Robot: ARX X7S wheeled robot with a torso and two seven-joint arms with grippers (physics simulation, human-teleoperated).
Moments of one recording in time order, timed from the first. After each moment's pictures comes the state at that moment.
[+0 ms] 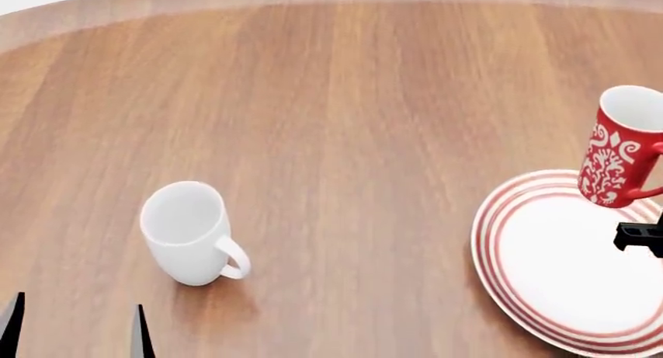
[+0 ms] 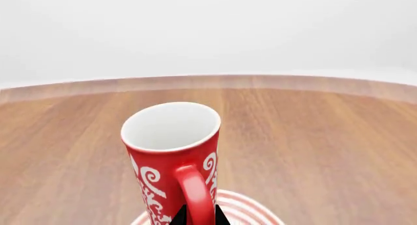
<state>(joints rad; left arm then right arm) -0.19 -0.34 0.52 -0.40 0.09 0.92 -0.60 0.78 0.84 -0.42 0.56 0.92 0.16 -0.15</state>
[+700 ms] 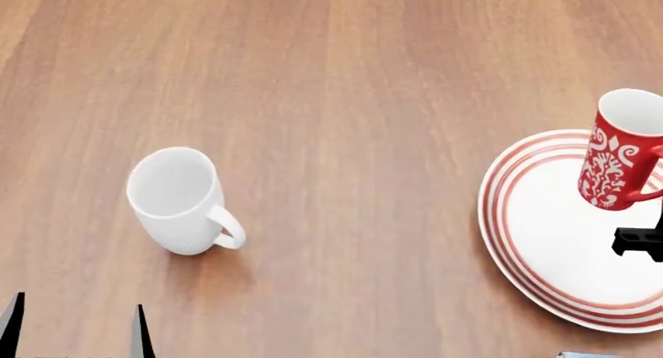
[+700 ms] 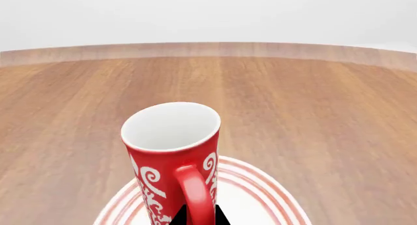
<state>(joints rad) -0.20 -0.34 0.53 -0.41 0.09 0.92 -0.61 0.77 0.83 -0.42 0.57 0.89 0.13 -0.16</state>
